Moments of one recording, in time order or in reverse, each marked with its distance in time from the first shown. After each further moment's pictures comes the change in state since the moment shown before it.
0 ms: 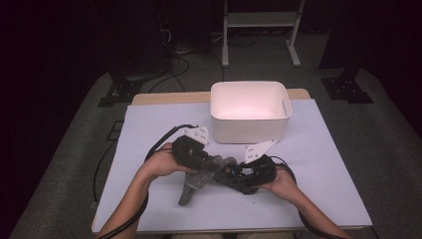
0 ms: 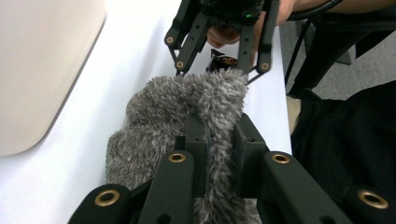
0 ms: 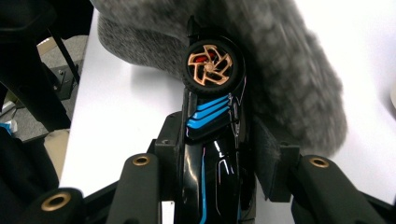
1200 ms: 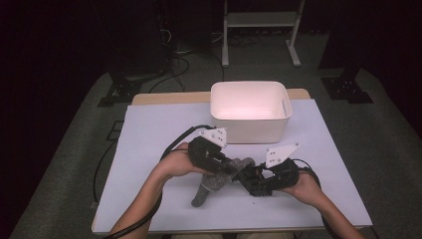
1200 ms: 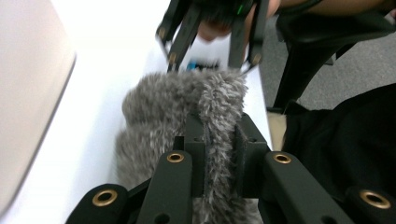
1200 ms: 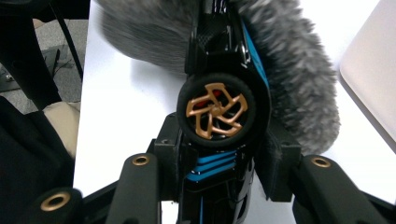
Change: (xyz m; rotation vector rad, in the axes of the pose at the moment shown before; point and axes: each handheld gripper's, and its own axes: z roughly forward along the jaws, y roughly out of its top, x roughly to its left) left arm -0.014 0.036 0.021 -0.029 -0.058 0.090; right arm 0.013 -0.015 -0.051 0.031 -0.078 -0.048
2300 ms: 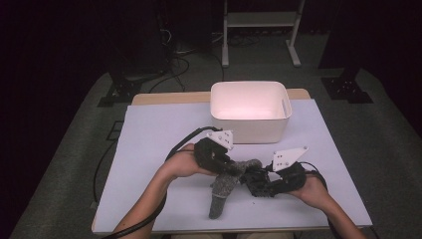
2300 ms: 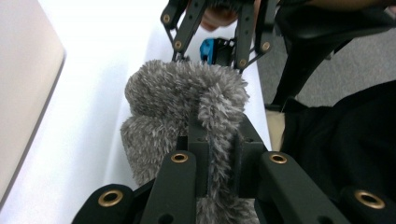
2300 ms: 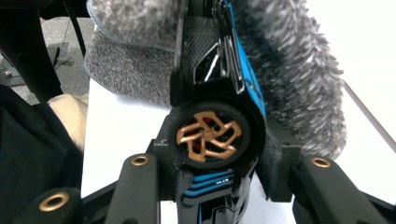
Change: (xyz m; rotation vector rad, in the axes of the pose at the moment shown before) left arm 0.000 0.002 0.012 0.024 -0.018 -0.005; right arm 0.006 -0.010 -0.014 -0.010 -0.006 -0.017
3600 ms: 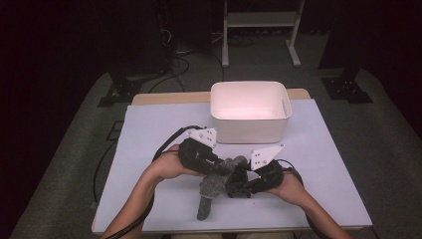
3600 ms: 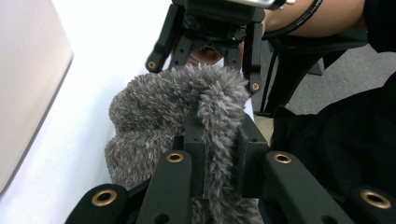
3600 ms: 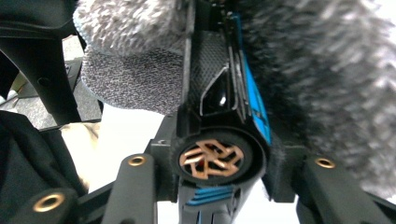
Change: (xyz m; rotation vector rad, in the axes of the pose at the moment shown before) left arm -0.005 -0.020 -0.027 -0.075 -0.007 -0.027; right arm 0.004 0.031 0.043 -0.059 0.091 -0.036
